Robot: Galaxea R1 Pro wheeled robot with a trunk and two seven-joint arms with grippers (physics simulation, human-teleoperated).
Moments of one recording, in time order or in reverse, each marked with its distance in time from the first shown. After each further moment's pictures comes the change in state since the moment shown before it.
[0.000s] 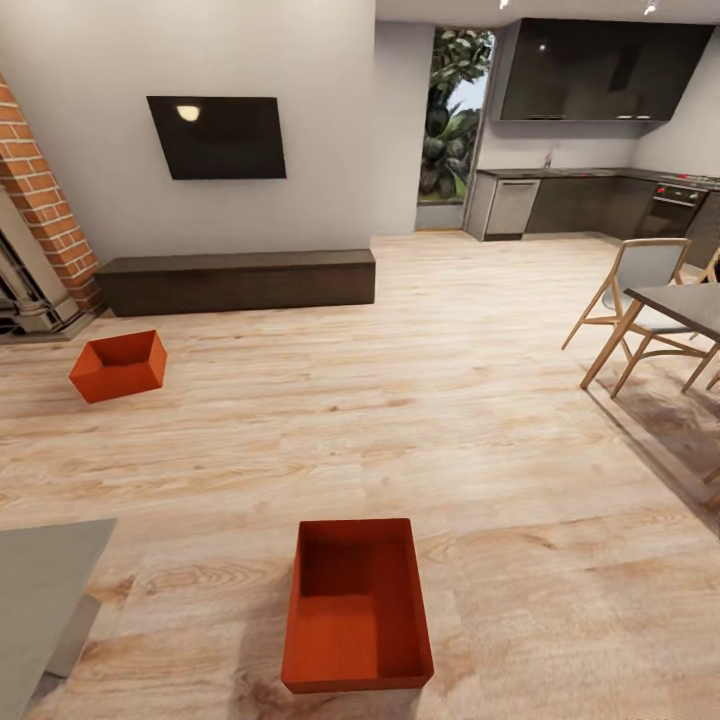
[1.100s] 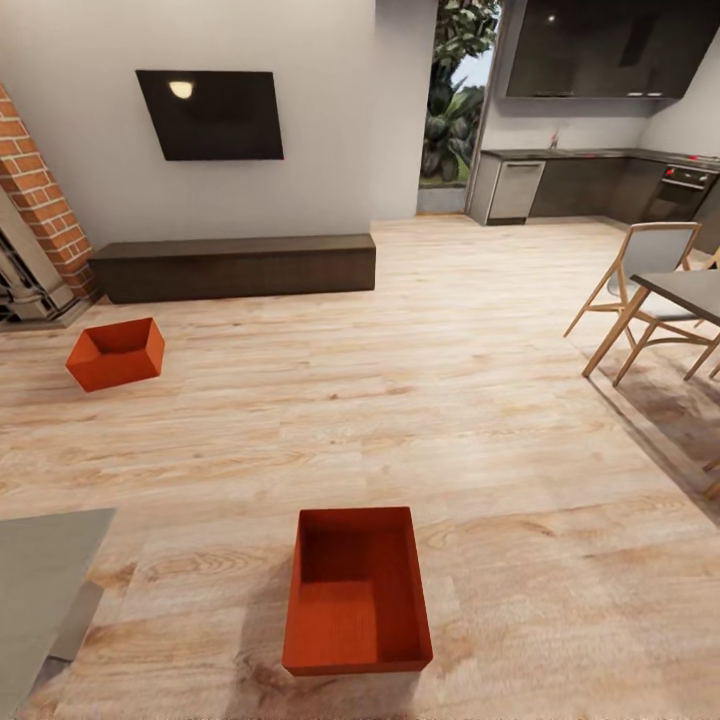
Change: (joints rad) left arm 0.000 0.000 0.000 0.000 0.001 0.000 0.000; right arm 0.000 -0.001 0.000 0.000 0.000 0.008 -0.002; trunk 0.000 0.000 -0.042
